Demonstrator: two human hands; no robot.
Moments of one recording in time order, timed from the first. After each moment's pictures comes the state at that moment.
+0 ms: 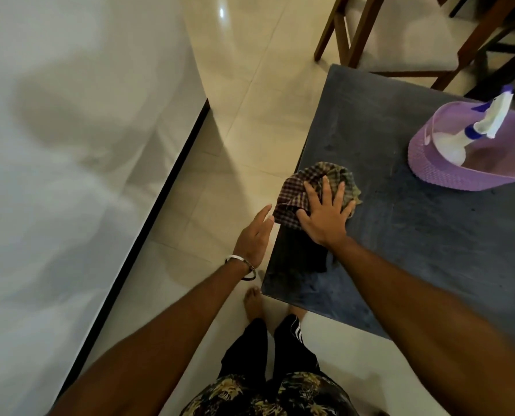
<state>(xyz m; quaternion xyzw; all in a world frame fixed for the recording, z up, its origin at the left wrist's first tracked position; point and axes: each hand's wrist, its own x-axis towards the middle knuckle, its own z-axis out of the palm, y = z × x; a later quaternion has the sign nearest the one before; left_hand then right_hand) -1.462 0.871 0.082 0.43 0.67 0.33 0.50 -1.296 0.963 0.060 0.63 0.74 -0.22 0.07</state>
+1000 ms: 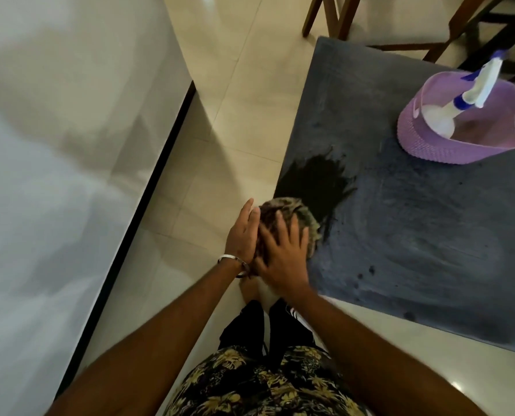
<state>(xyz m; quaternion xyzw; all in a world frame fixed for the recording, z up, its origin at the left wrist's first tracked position) -1.452 0.843 0.079 0.38 0.70 0.32 0.50 -1.327 0.821 0.056 0.56 0.81 -0.19 0.02</state>
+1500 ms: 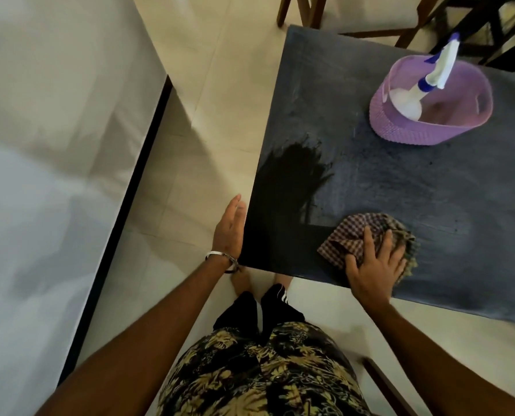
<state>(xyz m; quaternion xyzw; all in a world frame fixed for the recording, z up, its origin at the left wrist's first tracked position) -1.437 0.837 0.083 0.41 0.71 0.32 0.48 -1.127 0.795 0.061 0.79 0.58 -0.17 0.04</state>
